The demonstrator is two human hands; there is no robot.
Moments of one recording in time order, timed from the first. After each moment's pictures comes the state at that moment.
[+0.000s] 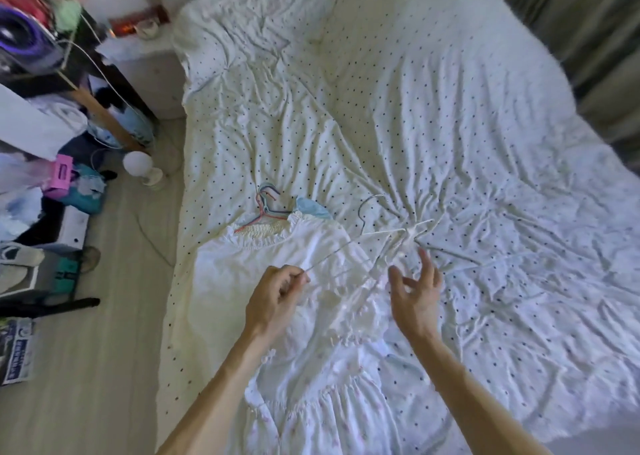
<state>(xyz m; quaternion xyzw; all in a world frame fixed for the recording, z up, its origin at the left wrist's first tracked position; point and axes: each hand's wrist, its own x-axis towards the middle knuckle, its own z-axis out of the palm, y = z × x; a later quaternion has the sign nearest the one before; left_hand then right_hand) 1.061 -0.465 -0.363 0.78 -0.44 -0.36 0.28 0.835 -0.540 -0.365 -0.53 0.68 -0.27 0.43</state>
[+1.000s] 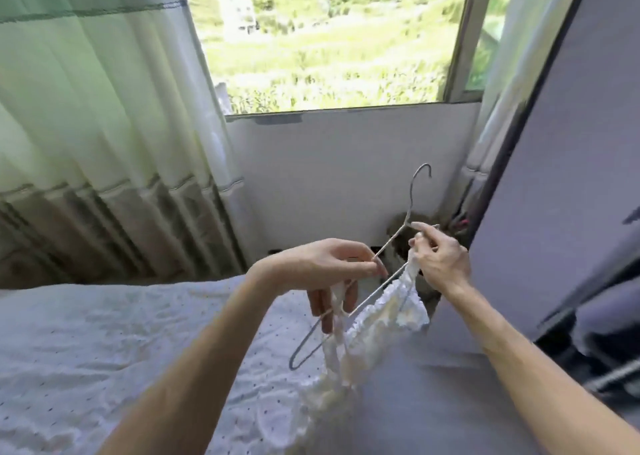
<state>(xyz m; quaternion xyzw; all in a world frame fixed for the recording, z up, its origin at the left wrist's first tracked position) 0.274 -0.492 -0.015 0.05 -0.83 -0.50 -0.24 0.106 -0.320 -0.142 -0.13 0.85 -0.51 0.01</state>
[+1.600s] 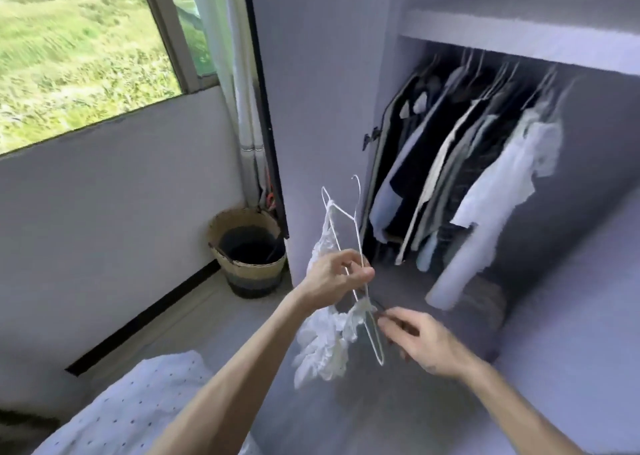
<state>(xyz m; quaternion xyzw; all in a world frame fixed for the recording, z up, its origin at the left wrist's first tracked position) 0.101 -0.329 -0.164 -0.22 -0.78 -0.53 -0.24 0.239 -0.158 -0.182 0.08 0.86 -0.48 0.13</state>
